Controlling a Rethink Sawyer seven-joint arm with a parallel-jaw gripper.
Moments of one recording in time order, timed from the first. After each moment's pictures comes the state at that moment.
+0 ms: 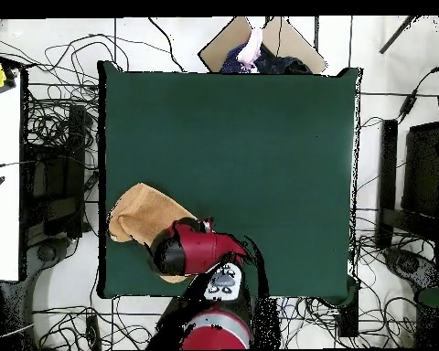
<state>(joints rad) 0.04 -0.53 -0.18 1.94 -0.11 0.04 1.64</state>
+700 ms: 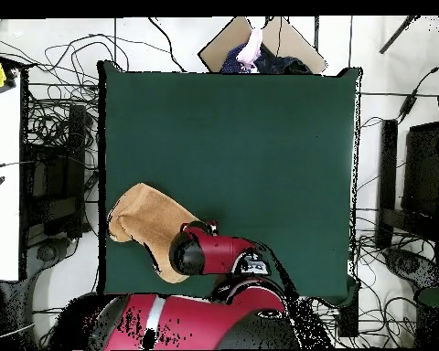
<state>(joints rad) -0.12 -0.41 -0.06 1.96 -0.14 -0.07 1.64</state>
